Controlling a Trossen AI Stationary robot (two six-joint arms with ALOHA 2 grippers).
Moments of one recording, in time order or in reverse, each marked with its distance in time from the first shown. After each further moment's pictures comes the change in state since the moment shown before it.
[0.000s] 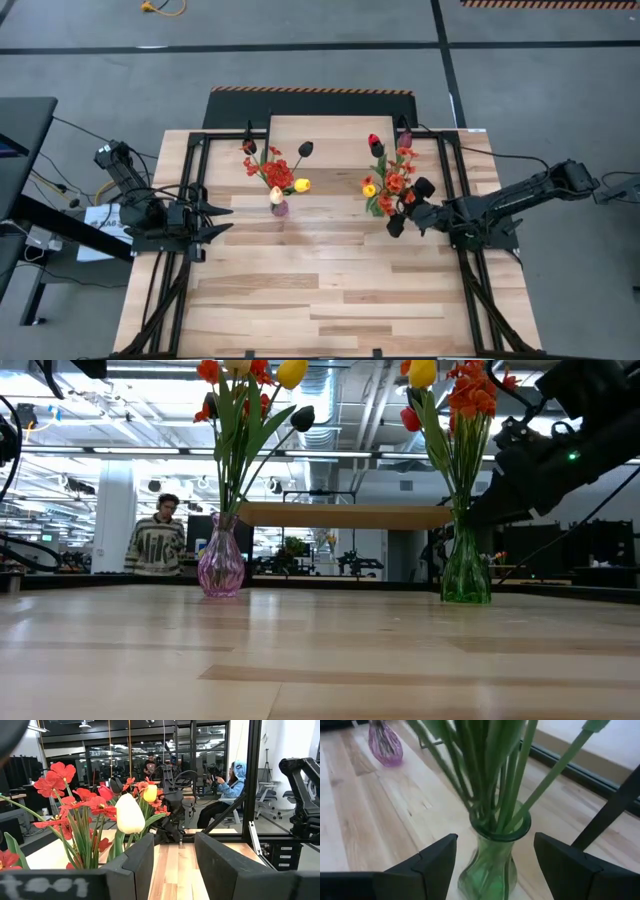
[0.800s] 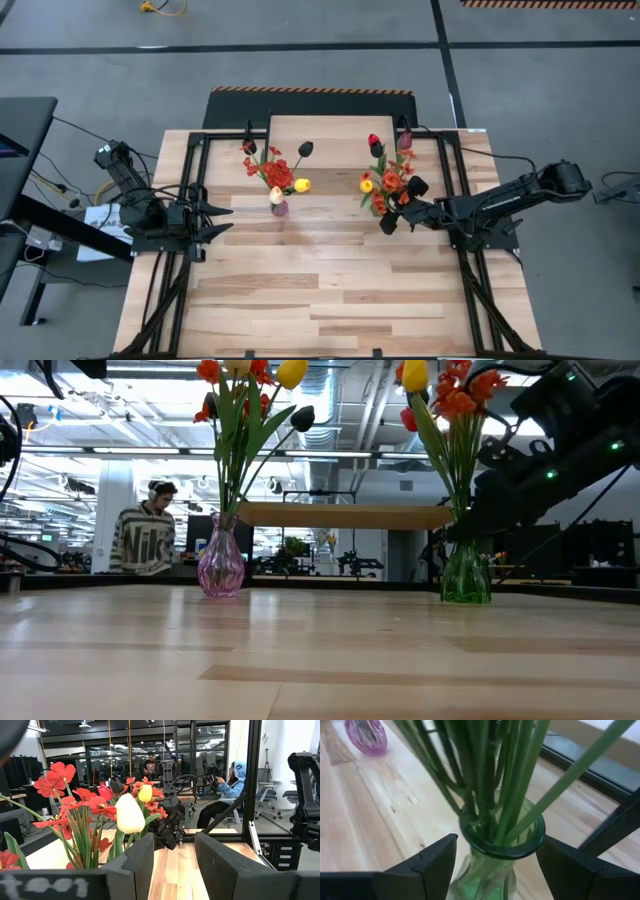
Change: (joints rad) left arm 0.000 0.000 0.000 0.000 0.000 0.000; right arm -0.084 0.168 0.000 0.159 -0.046 -0.060
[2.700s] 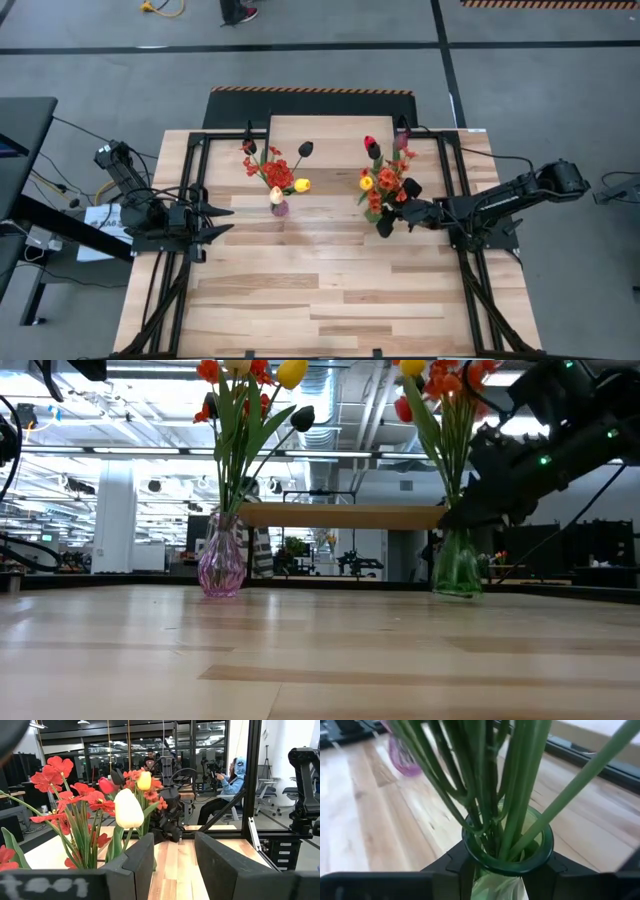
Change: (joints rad) left arm 0.000 0.000 0.000 -0.032 0.000 -0.024; right arm 0.013 0.026 0.028 0.085 -0.088 0.037
